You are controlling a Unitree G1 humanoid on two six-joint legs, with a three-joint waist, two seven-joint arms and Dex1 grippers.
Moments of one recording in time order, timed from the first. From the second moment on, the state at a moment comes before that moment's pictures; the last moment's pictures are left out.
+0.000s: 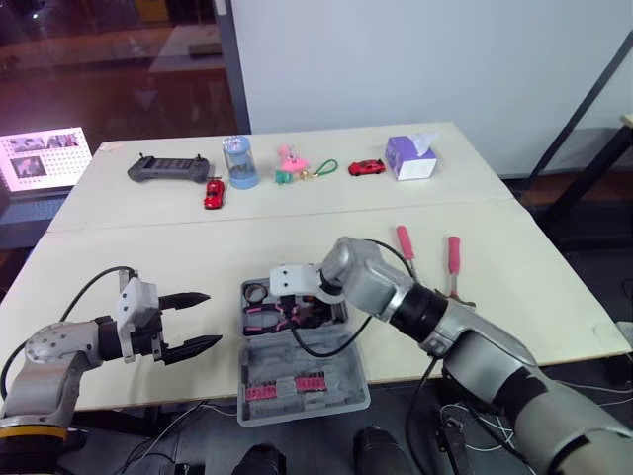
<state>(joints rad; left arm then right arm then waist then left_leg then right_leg) -0.08 0.74 0.22 0.11 -0.45 0.08 -1.32 -1.04 -0.25 0.79 0.32 -0.25 0.73 1.14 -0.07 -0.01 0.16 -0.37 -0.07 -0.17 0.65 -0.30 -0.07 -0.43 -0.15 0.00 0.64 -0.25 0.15</state>
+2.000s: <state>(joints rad) -0.09 0.78 0.09 0.09 -0.36 0.18 -1.25 -0.65 -0.42 0.36 -0.18 0.10 0.77 0.99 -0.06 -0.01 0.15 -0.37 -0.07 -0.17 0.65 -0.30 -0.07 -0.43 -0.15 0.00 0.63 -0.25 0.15</state>
